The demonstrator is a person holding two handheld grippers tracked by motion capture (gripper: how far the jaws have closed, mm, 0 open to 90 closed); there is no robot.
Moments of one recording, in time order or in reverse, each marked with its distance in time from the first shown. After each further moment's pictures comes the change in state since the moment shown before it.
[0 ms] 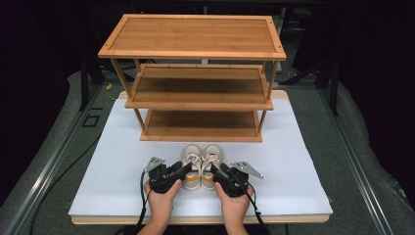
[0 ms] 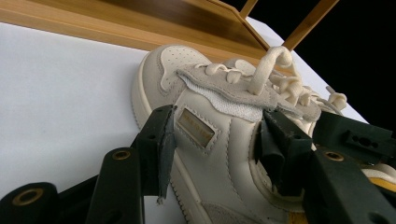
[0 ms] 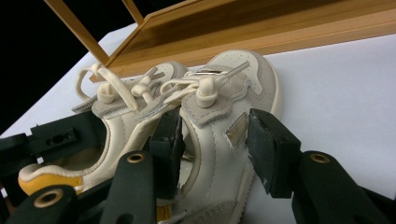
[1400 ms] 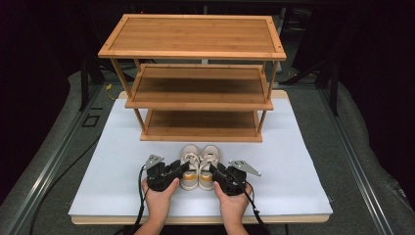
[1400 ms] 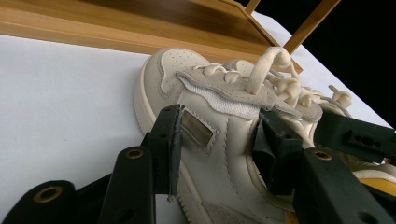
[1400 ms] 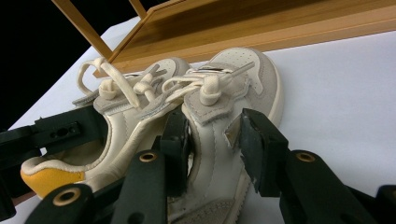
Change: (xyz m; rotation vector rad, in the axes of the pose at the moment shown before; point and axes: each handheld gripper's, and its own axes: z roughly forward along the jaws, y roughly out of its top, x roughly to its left) left arm 0.001 0.010 -0.005 0.034 0.024 0.039; right arm 0.006 0.004 0.003 0.027 0.004 -0.003
